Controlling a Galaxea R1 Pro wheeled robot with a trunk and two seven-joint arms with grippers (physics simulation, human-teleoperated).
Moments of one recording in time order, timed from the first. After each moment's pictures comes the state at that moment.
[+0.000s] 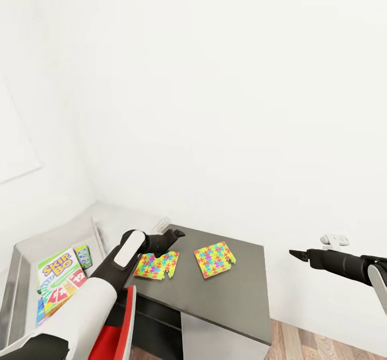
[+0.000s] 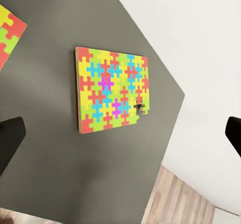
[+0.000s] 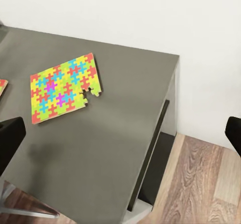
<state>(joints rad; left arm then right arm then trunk) -0.78 -0.07 -0.18 -0.74 1.10 0.69 0.30 -0.31 -0.38 -0.27 -1.57 -0.20 1.04 0.54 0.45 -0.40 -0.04</state>
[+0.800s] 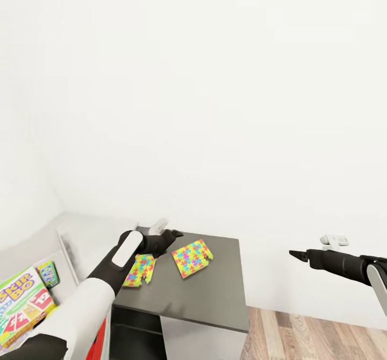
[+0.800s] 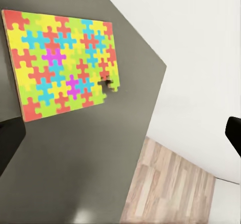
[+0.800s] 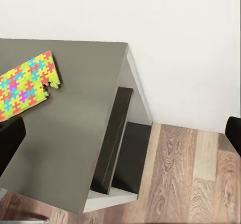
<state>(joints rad) -0.78 -0.06 -0.17 -0.73 1.11 0.69 0.29 -0.32 -0.38 -0.27 -1.56 -0.19 1.04 0.54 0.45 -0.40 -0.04</state>
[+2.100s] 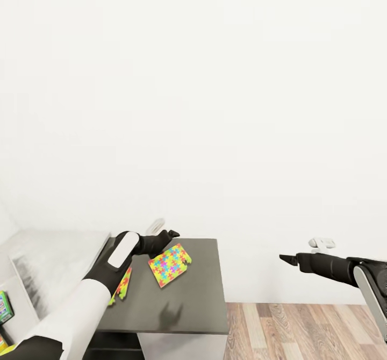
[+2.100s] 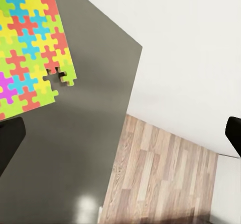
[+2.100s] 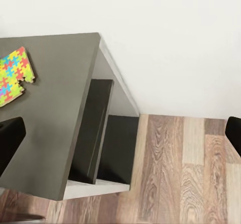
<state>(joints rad) -0.77 -0.03 -0.17 -0.74 1.11 0.69 0.28 -0.31 -0.35 -0.21 -1.55 -0.19 1.04 0.53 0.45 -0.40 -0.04</state>
